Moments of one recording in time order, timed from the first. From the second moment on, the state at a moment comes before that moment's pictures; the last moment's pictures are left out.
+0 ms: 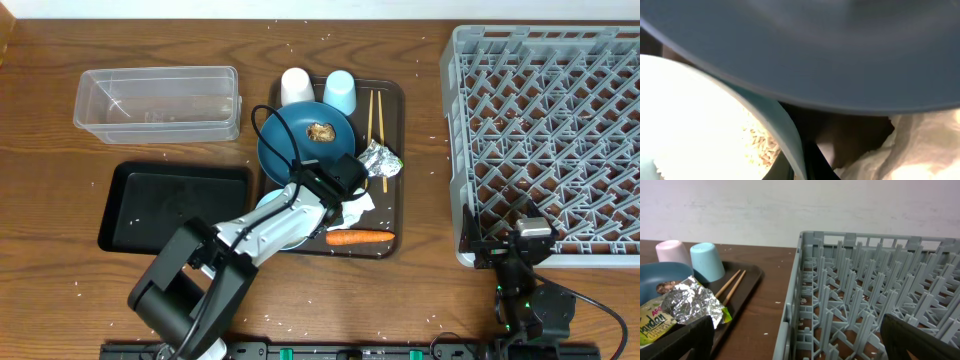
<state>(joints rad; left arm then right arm) -0.71 1.79 1.04 -0.71 -0.23 -0.91 -0.03 0.01 0.01 -0.06 -0.11 -0.01</state>
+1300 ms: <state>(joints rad) -0.19 1.36 1.04 -0.79 0.10 -0.73 -0.03 0.01 0.01 -0.06 -0.11 -0.01</state>
